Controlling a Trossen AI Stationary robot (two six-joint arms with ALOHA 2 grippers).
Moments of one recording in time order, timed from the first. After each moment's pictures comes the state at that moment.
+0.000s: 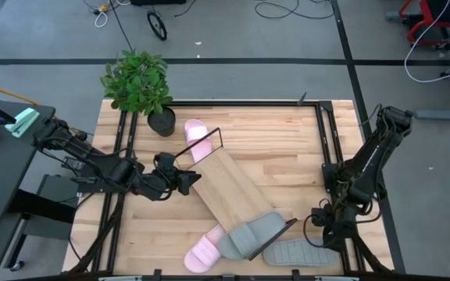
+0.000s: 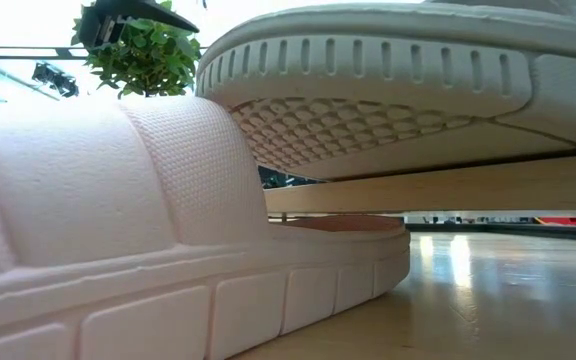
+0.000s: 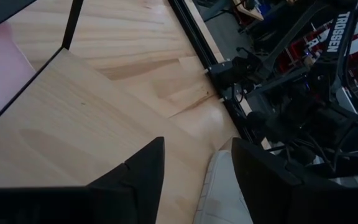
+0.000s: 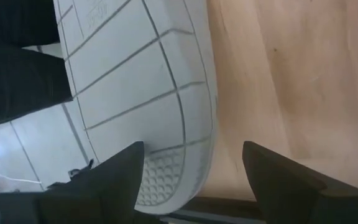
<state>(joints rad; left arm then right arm) -0.47 1.18 0.92 -0.32 -0.74 -1.35 1.07 1.11 0.50 -0.36 -0.13 1.50</state>
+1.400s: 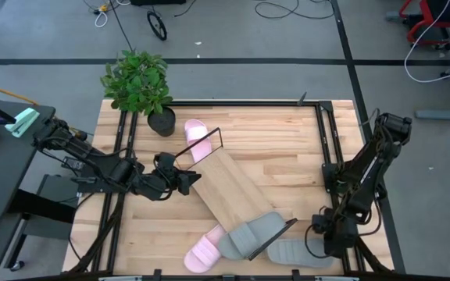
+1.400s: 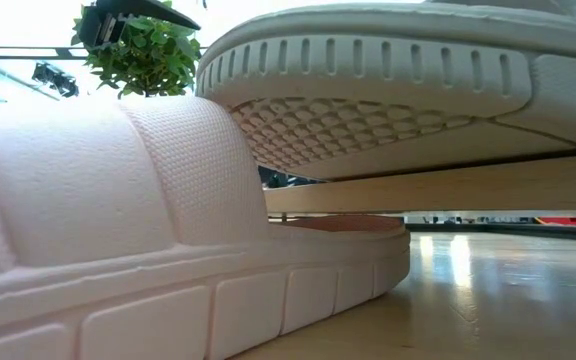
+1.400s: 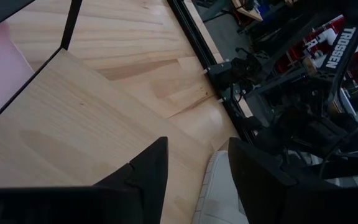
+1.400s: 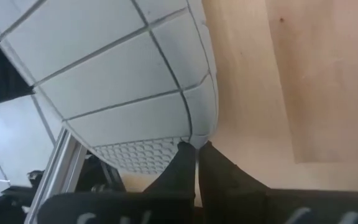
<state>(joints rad) -0.47 1.18 0.92 -0.31 -0.74 -1.35 1.15 1.25 0.50 -0.31 -0.12 1.54</state>
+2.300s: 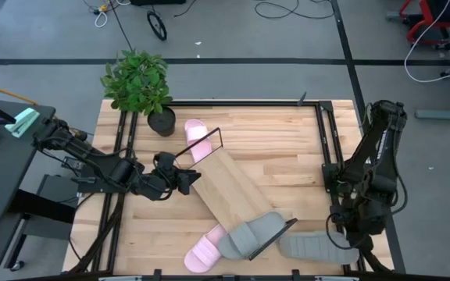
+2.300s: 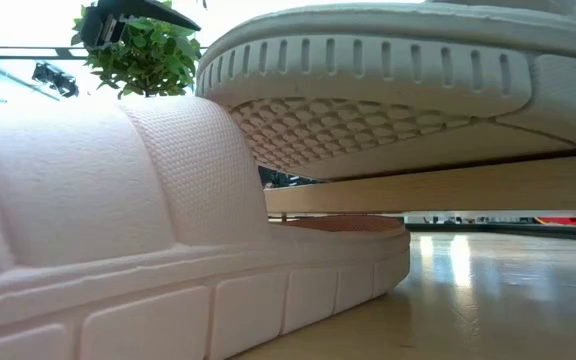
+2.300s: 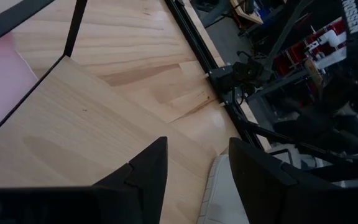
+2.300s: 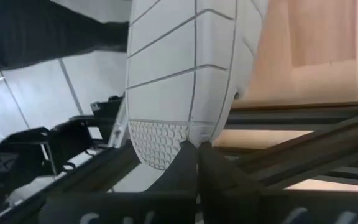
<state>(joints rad) -0.47 1.18 0.92 -0.31 -0.76 -1.33 1.20 0.95 0.77 -0.79 -0.17 1.54</state>
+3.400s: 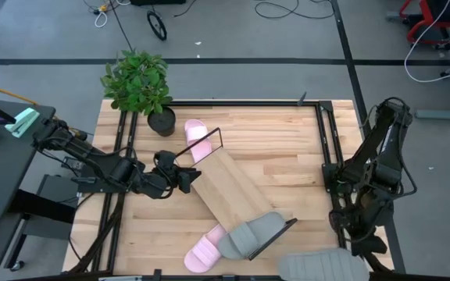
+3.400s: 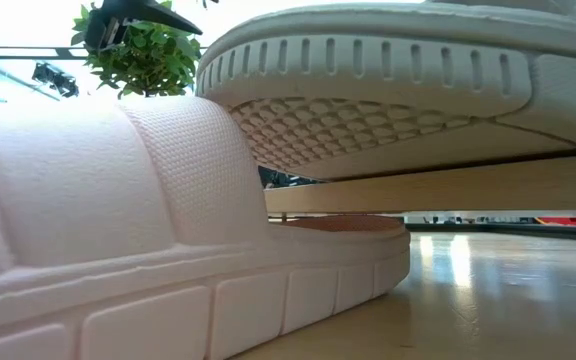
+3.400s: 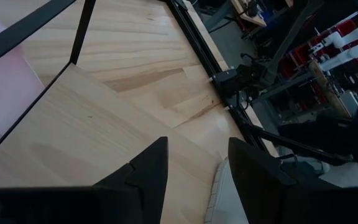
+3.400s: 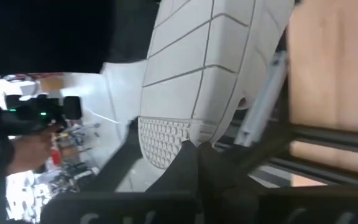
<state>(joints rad) -0.46 1.18 0.92 -0.32 -0.76 -1.32 1.07 0.96 0.95 -0.60 -0.31 1.45</state>
